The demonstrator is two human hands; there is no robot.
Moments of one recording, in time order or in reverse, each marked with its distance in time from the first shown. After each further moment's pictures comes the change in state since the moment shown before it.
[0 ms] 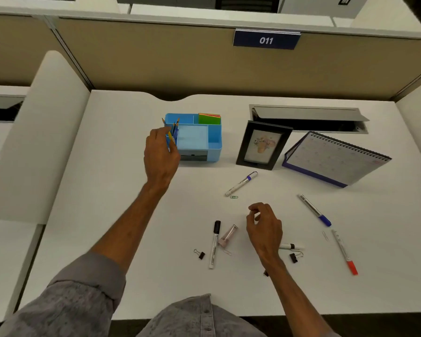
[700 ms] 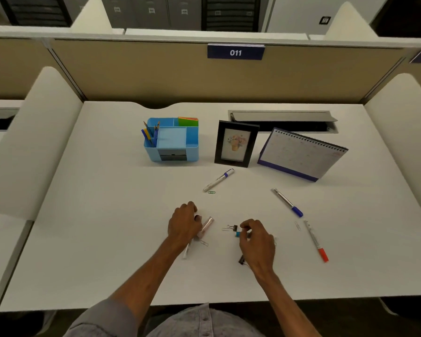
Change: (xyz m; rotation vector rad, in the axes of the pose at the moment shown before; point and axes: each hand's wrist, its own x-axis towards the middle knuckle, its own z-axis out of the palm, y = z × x) left_hand -0.213 0.040 0.059 0.324 -0.617 -0.145; right_hand -0.057 0.069 -0.052 0.071 -0.068 -0.019
